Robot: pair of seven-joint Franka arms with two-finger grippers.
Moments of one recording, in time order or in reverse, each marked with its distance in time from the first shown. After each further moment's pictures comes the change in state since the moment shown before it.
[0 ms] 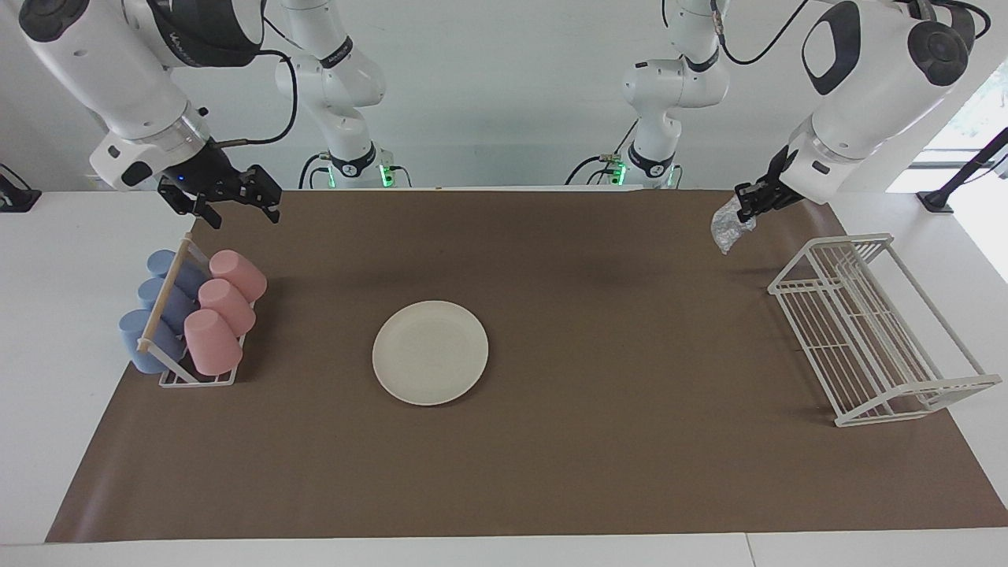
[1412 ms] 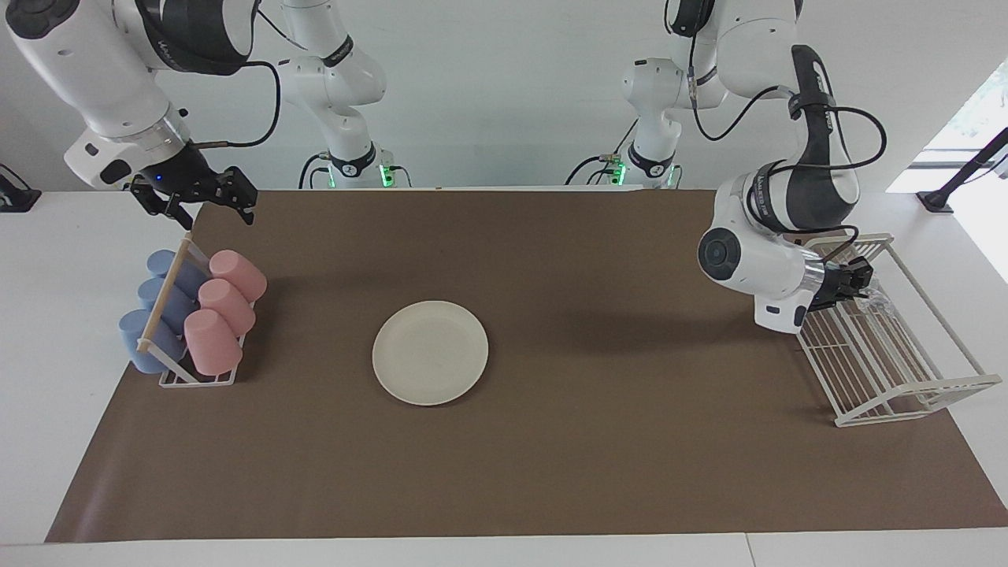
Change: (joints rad) left arm -0.100 0.327 -0.006 -0.100 1.040 0.192 -0.421; right arm 0.107 -0.024 -0.158 -0.022 -0.082 0.064 -0.105
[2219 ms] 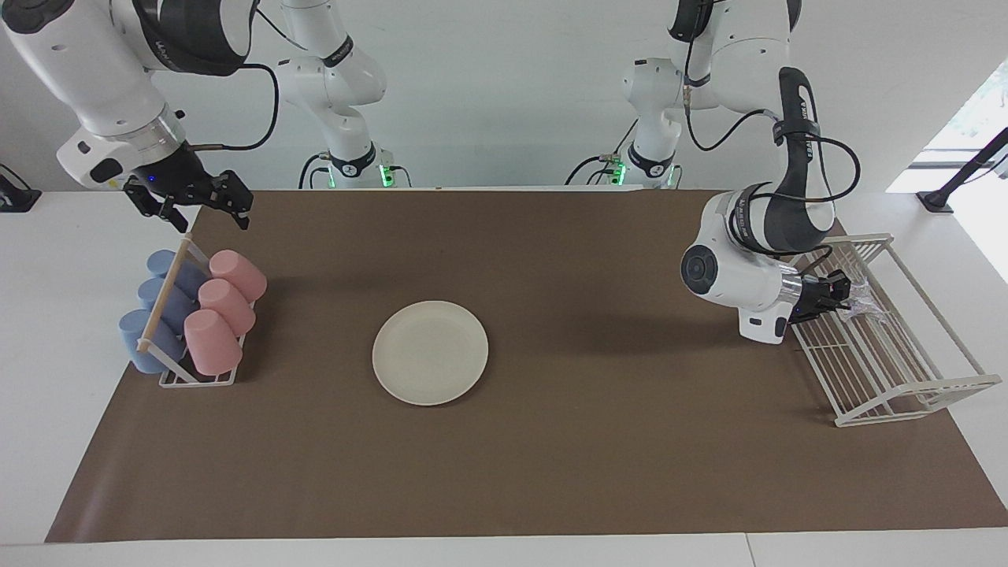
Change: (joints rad) left arm -0.003 0.006 0.009 -0.067 0.027 0.051 -0.099; right arm 0.001 0.002 -0.008 0.005 0.000 0.010 0.053
